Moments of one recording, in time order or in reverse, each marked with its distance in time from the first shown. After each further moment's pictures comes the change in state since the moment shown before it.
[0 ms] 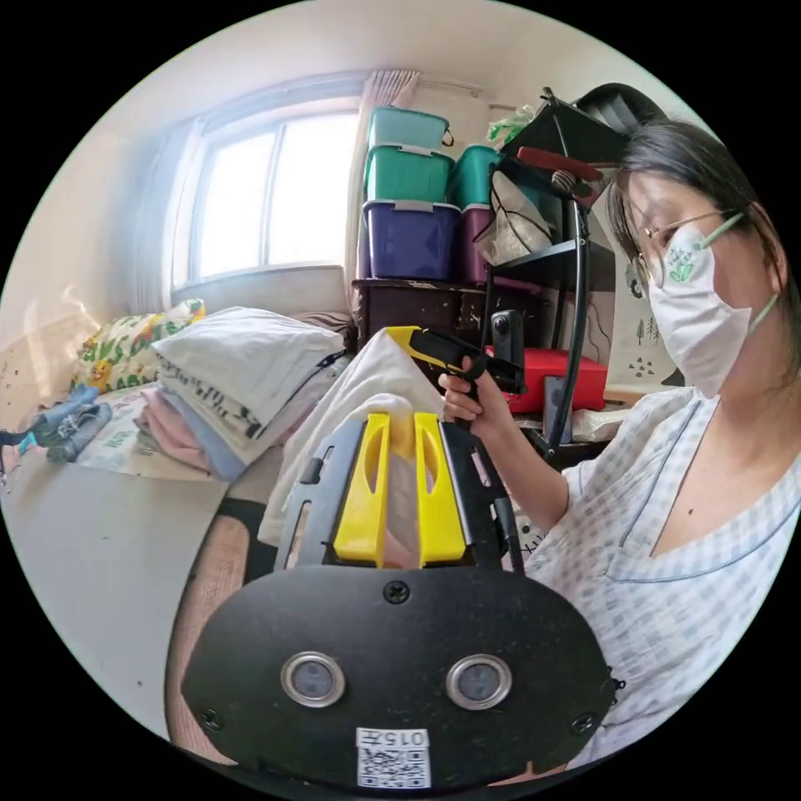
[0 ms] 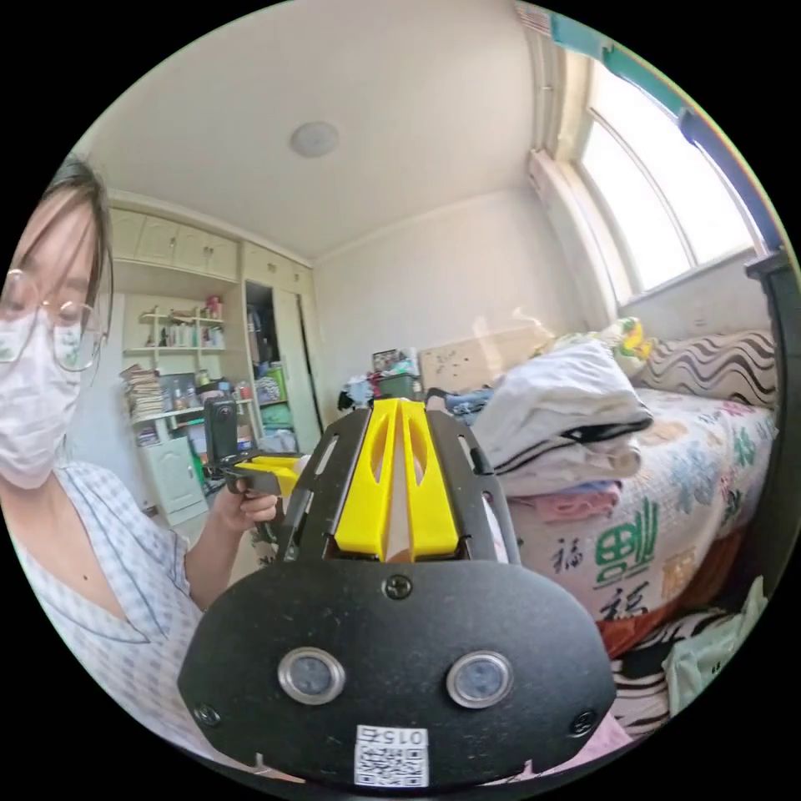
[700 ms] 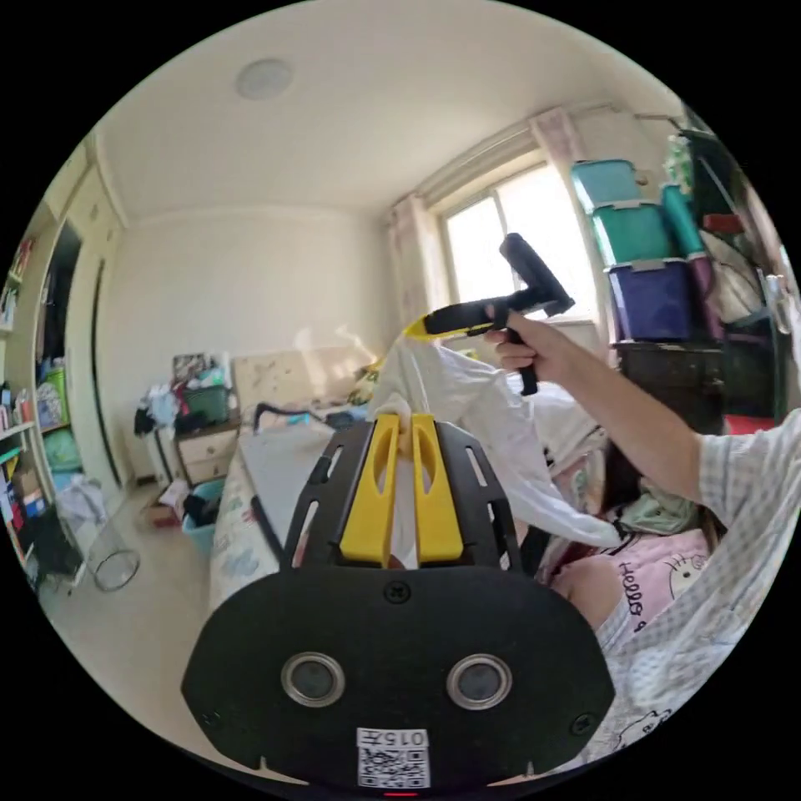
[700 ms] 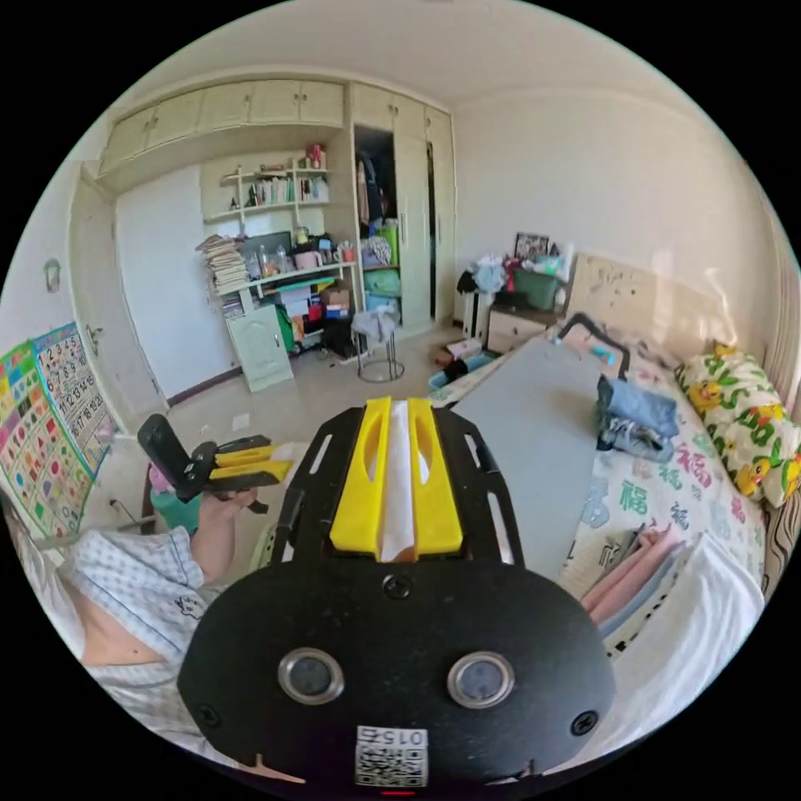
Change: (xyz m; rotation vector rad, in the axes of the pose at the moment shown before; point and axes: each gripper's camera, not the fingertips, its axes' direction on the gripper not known) left arm -0.017 0.048 -0.254 0.106 -0.967 -0.263; right arm -0.254 -0.049 0.377 -0.573 -0.409 -0.294
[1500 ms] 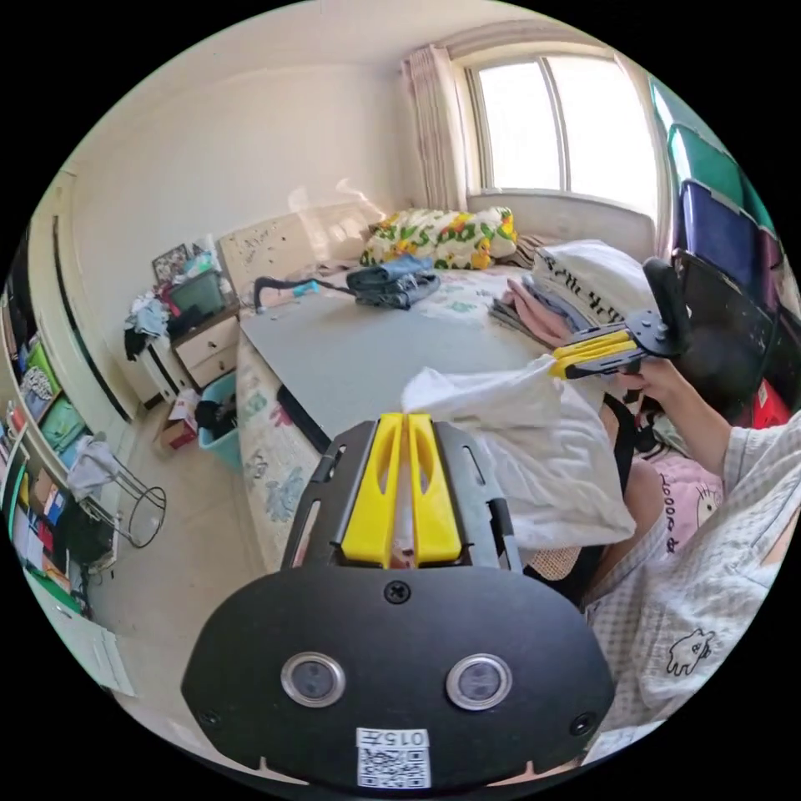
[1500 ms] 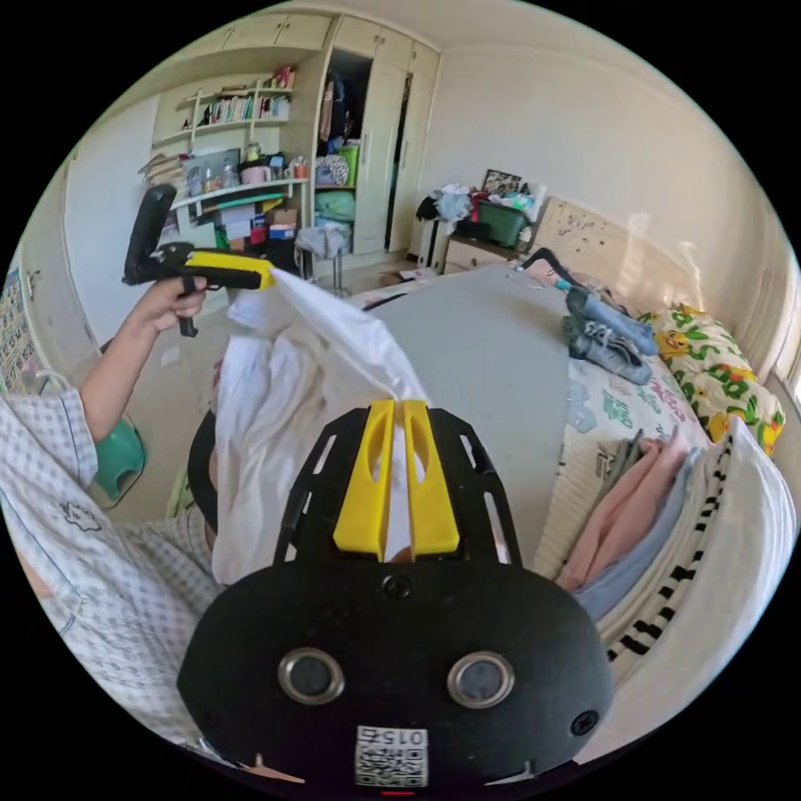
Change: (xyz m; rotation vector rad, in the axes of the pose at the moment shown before) left arm -0.129 -0.001 0.076 -0.423 -0.002 0.059; right arm -0.007 0.132 0.317 -0.176 0.224 -0.014
